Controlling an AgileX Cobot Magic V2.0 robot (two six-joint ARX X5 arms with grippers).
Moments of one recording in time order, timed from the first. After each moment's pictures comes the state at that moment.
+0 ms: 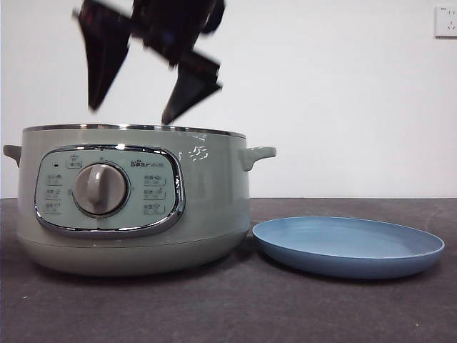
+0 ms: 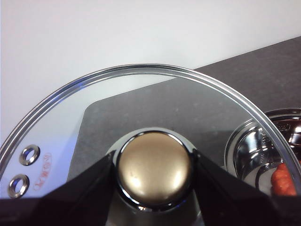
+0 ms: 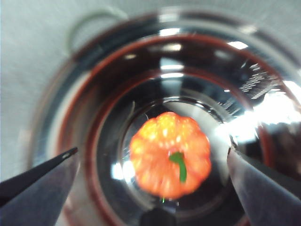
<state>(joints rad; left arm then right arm) -0.45 0.74 1.30 -0.90 -0.51 0.12 0.86 2.00 1.86 -0.81 -0.07 -0.10</state>
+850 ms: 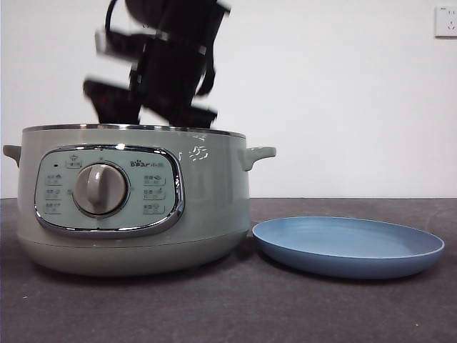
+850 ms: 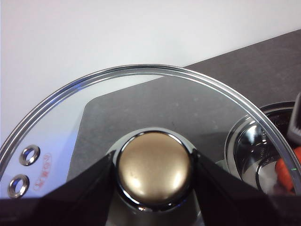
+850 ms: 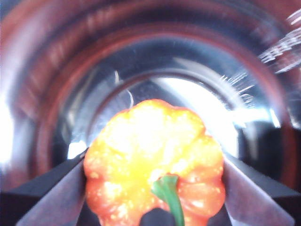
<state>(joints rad) -0.45 0.74 1.30 -0.93 -0.51 0.12 0.85 2.10 1.86 -0.80 -0.04 -0.10</state>
